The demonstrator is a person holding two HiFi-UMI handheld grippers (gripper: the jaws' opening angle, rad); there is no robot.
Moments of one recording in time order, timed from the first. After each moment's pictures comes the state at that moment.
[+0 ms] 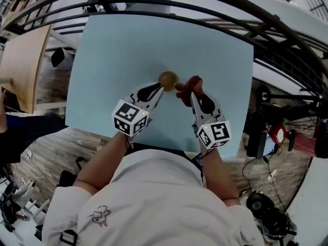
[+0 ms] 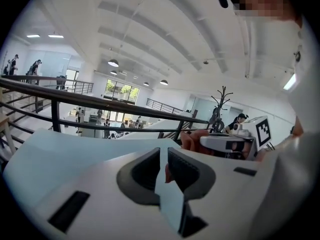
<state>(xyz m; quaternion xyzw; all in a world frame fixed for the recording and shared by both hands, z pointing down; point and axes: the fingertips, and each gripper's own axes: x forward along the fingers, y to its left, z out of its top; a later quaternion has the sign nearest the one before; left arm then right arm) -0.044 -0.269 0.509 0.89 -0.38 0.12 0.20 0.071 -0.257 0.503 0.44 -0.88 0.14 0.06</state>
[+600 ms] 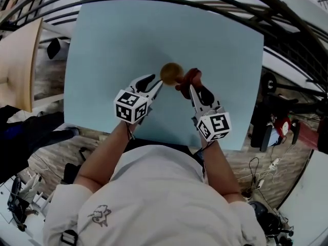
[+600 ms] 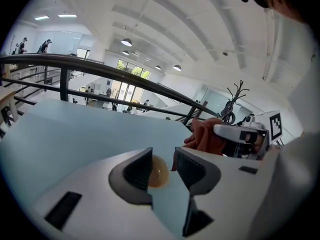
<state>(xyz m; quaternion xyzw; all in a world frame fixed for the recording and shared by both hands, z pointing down) -0.082 -0.303 0.617 0.85 -0.39 0.18 0.32 0.040 -0.292 0.568 0.43 -0.88 0.19 0.10</state>
